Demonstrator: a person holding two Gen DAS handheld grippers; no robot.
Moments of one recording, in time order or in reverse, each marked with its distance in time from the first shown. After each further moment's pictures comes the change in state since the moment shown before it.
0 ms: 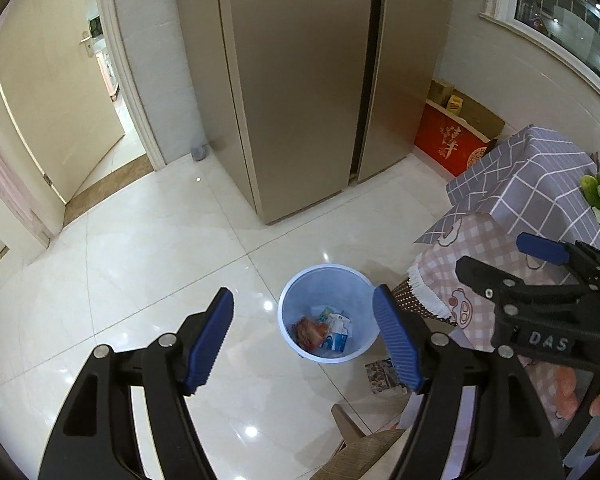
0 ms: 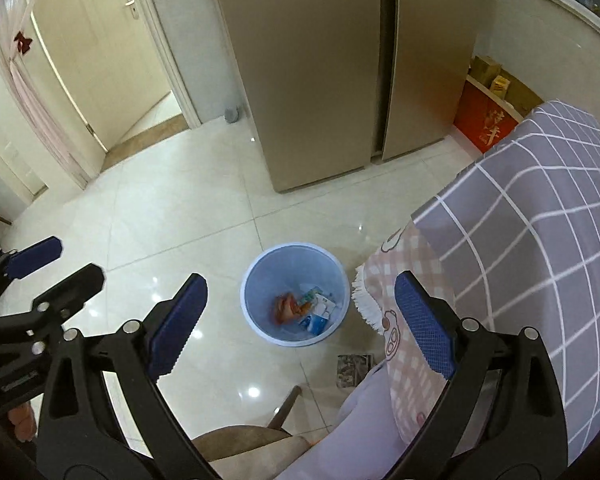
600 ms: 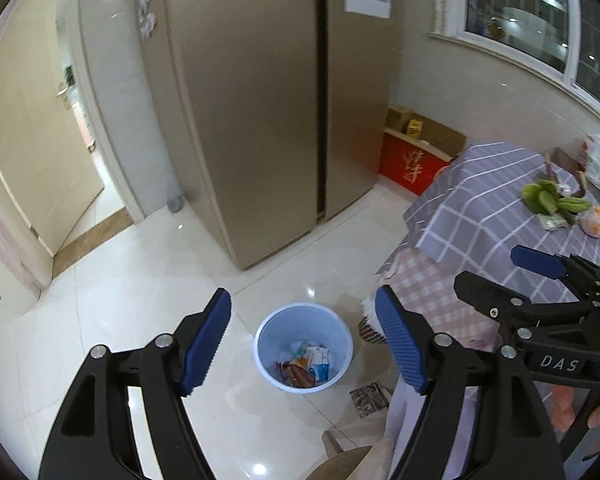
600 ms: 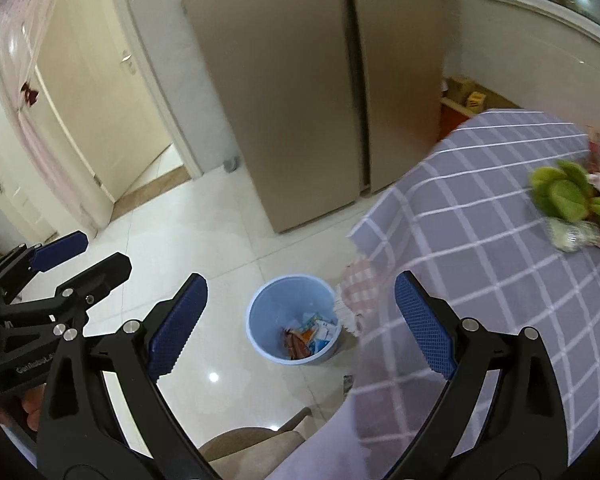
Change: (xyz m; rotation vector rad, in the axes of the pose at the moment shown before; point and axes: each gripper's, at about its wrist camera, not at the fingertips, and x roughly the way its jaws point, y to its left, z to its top) left arm -0.056 -0.060 0.012 0.119 -0.155 -0.068; right arm -0.077 -0.048 -0.021 0.096 -0.174 0.011
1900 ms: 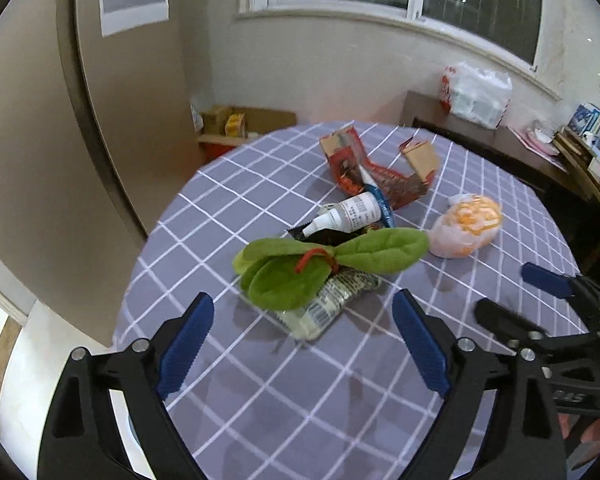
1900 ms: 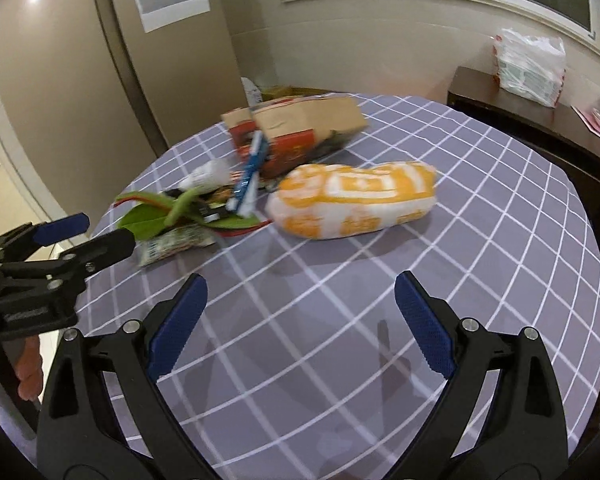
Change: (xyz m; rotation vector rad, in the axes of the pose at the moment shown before) left arm 0.074 -0.297 0.077 0.346 0.048 -0.423; right arm -0.115 -0.263 -0.041 0.353 -0.107 -0.385
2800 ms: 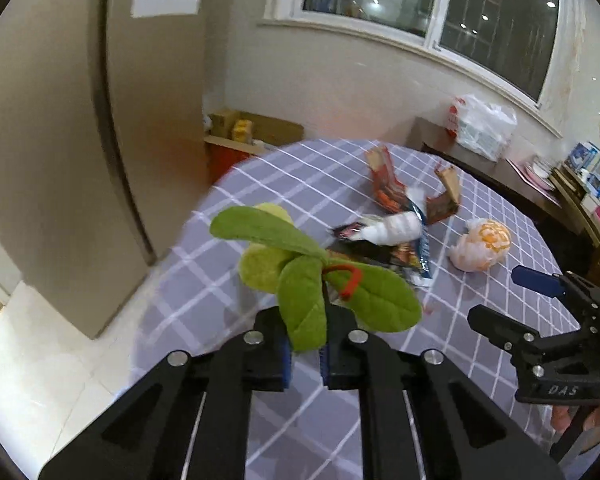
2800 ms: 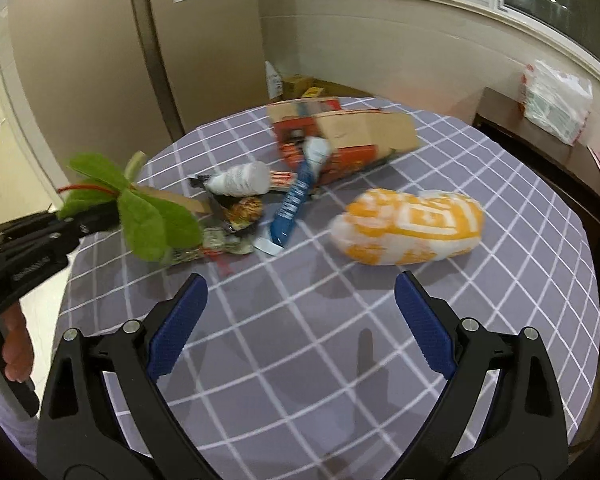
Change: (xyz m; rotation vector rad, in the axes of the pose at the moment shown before) left arm -0.022 0.063 -0.021 -0.102 -0.091 -0.033; right arm 0.007 0.053 0.011 -0.151 0.047 0.004
